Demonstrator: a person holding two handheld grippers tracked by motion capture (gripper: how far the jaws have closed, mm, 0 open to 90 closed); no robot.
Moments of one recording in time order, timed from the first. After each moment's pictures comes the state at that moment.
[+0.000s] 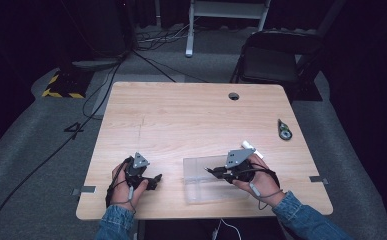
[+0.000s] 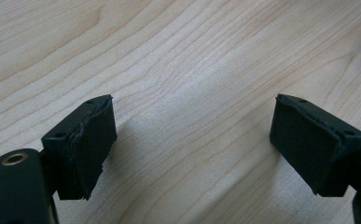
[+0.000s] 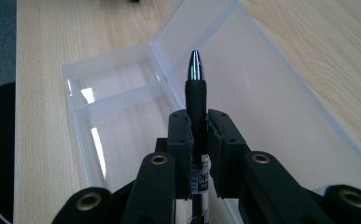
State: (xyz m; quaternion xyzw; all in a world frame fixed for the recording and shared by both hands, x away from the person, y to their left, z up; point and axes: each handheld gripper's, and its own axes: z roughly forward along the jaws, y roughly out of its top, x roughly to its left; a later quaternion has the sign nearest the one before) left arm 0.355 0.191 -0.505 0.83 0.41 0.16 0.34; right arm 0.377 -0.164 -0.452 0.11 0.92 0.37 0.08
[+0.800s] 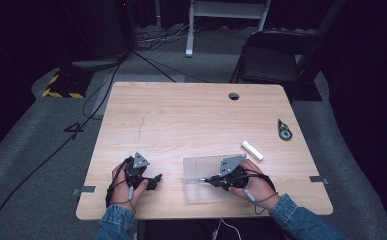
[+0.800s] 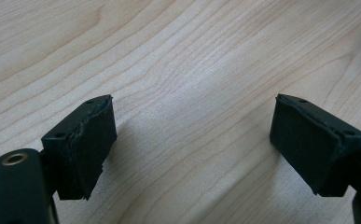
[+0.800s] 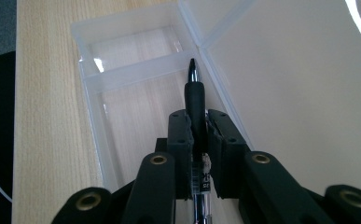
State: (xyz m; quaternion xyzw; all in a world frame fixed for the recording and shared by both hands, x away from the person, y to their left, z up) left arm 0.355 0.191 -0.505 0.83 0.41 0.15 0.34; right arm 0.371 -0.153 -0.473 0.08 0.94 0.33 0.06
